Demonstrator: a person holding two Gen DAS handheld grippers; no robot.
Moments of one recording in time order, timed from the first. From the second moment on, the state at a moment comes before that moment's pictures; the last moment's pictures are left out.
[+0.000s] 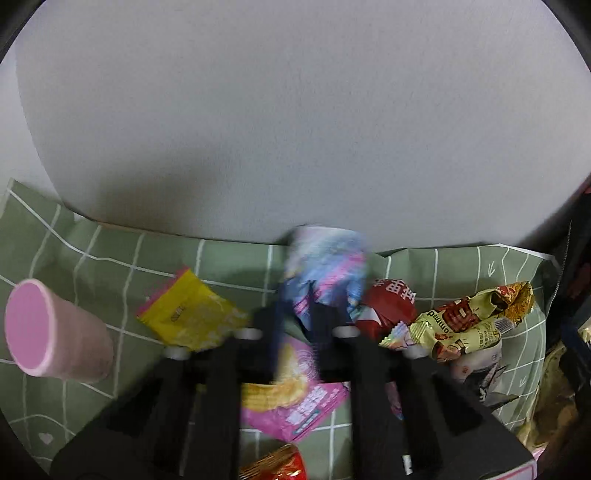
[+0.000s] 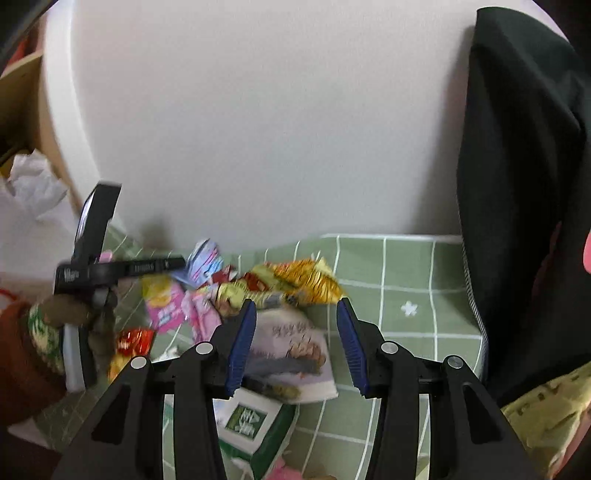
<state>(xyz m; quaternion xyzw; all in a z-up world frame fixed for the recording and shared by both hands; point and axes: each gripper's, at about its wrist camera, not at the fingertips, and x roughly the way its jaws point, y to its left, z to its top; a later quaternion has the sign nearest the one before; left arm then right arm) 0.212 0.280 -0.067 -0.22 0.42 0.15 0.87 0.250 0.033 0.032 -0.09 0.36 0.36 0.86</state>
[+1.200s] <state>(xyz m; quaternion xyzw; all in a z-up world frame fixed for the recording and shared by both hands) 0.165 0.238 -0.016 -0.17 0.41 0.06 0.89 0.202 0.005 -0.010 -0.07 0.43 0.34 0.83</state>
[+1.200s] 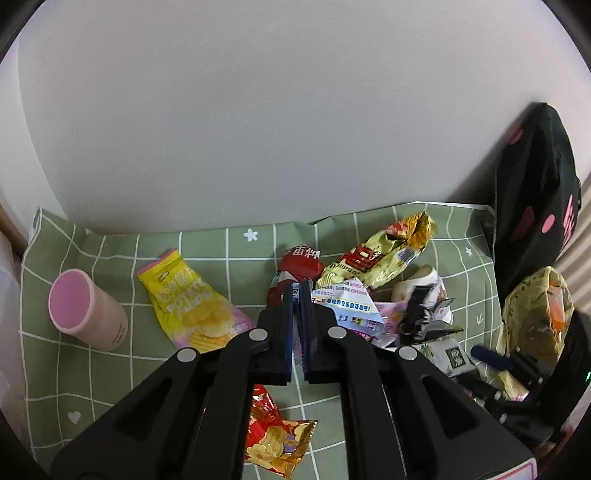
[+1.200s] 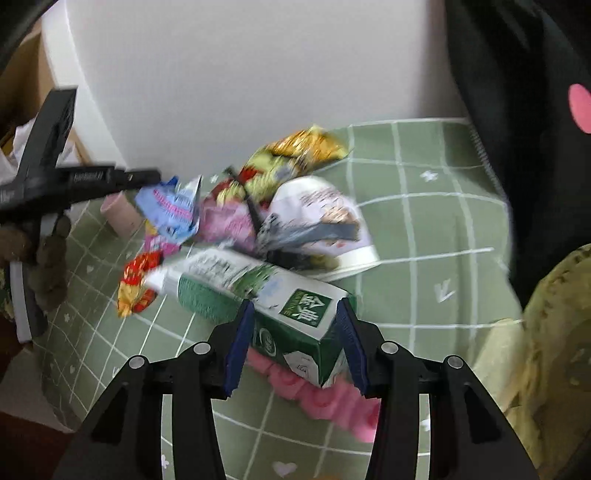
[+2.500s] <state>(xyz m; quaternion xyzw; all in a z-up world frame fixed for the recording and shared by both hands) 0.150 0.256 -0.004 -0.20 0.36 0.08 0.91 0.298 0.092 0.039 -0.06 0.37 0.32 0.87</state>
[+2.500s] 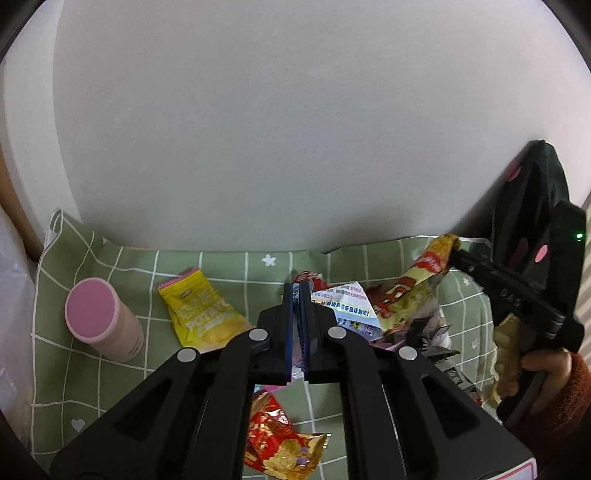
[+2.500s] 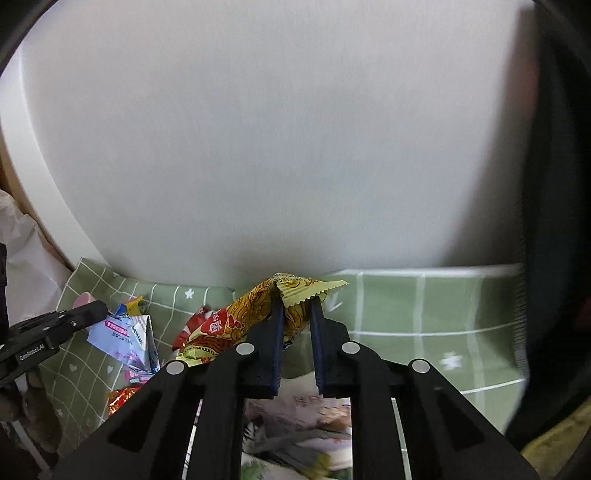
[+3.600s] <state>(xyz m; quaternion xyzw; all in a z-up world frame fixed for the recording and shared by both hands) 0.244 -0.094 0.102 -0.04 0.31 -0.25 0.92 0.193 -0.275 0.185 -0.12 0.21 -0.05 0.97</state>
